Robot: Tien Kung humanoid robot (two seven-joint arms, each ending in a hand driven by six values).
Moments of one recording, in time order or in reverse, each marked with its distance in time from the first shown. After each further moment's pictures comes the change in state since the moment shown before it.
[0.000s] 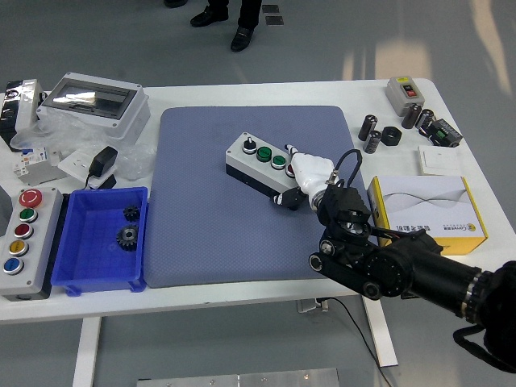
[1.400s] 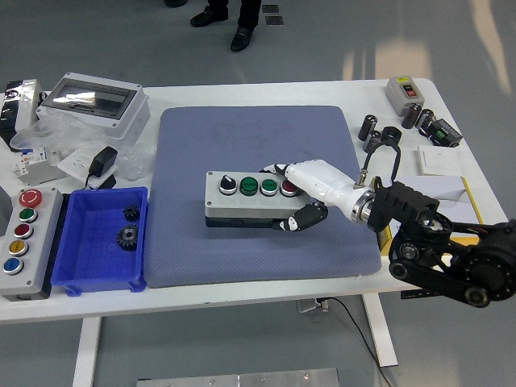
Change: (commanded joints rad) left arm -0.006 0.000 -0.016 0.000 0.019 0.008 -0.003; right arm 0.052 -0.432 -0.163 0.462 0.085 0.095 0.452
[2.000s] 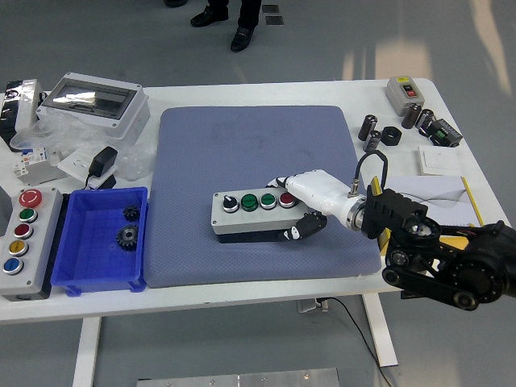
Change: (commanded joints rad) left arm -0.001 -0.002 -0.003 0.000 0.009 -0.001 0.004; right arm 0.000 0.037 -0.029 -0.062 0.013 0.041 -0.043
